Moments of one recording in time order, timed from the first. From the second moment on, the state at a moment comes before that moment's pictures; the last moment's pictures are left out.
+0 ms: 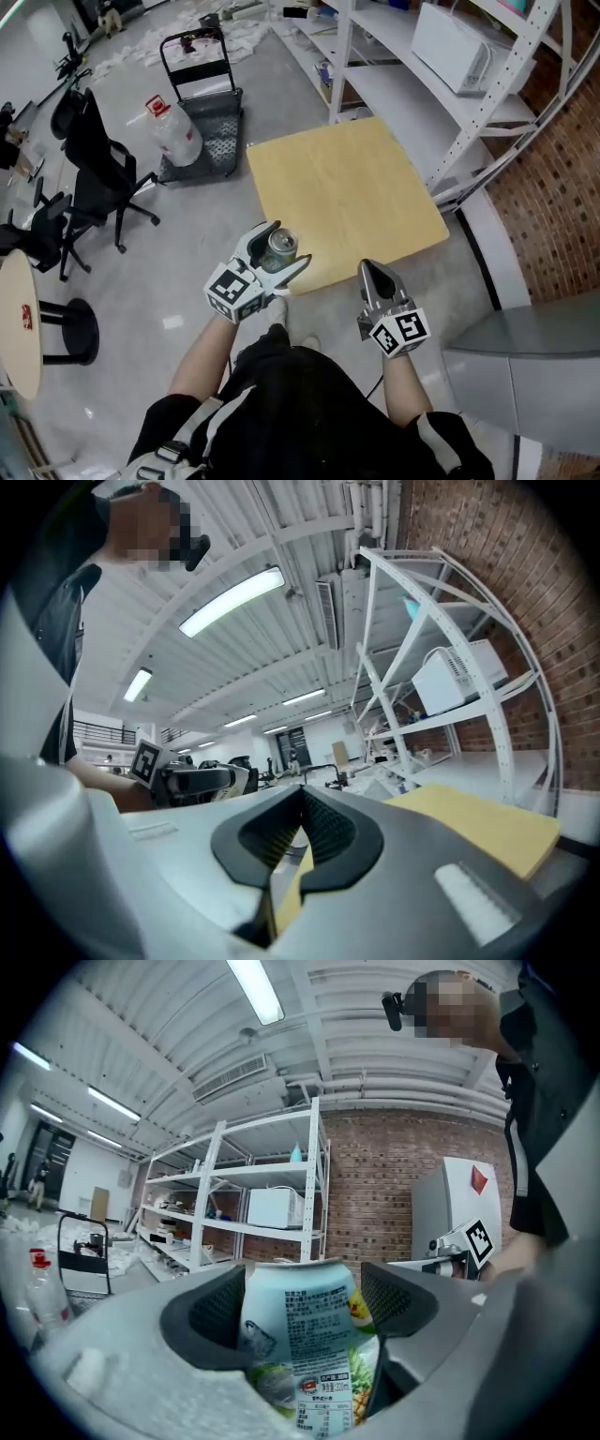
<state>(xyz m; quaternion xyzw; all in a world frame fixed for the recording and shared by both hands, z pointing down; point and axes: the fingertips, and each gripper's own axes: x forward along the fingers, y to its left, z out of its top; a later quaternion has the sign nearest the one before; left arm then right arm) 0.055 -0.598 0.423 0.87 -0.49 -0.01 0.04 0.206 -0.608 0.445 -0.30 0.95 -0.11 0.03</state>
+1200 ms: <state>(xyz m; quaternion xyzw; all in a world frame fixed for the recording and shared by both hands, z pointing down) -0.289 -0.224 0.384 0.61 -0.79 -0.08 -0.02 -0.214 -0.328 0.399 0.14 0.99 -0.06 0.02</state>
